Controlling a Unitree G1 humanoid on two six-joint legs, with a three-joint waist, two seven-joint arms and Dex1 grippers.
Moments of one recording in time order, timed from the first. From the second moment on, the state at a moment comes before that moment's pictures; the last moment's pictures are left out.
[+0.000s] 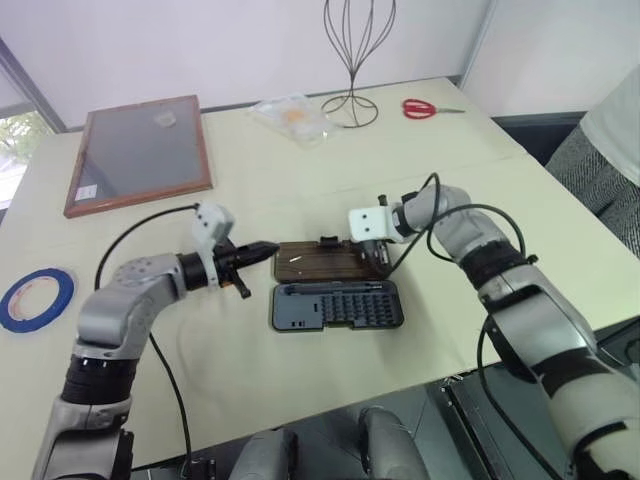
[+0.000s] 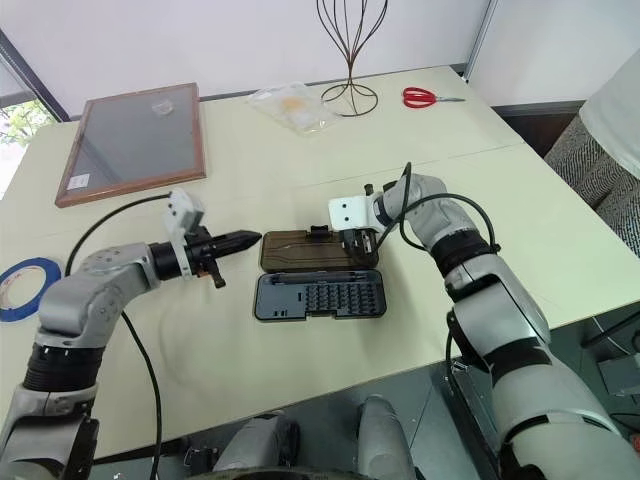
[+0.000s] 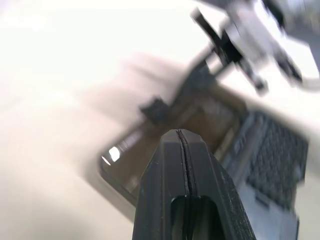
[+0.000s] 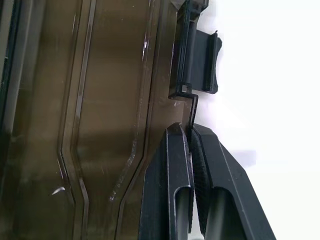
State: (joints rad) left arm -0.44 0.55 0.13 -0.15 -0.59 0.77 -0.80; right arm -0.97 -0.50 0.45 0.65 -0.39 -0.18 1.03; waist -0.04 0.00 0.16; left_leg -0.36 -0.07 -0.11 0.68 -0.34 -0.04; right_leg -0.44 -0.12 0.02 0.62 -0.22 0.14
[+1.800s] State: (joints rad) left arm -0.52 0.54 -0.02 0.09 -0.51 0.72 -1.06; right arm -0.56 -0.77 0.17 -0.36 -0.38 0.48 1.16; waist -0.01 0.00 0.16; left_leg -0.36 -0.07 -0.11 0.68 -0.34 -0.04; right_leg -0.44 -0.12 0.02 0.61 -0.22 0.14
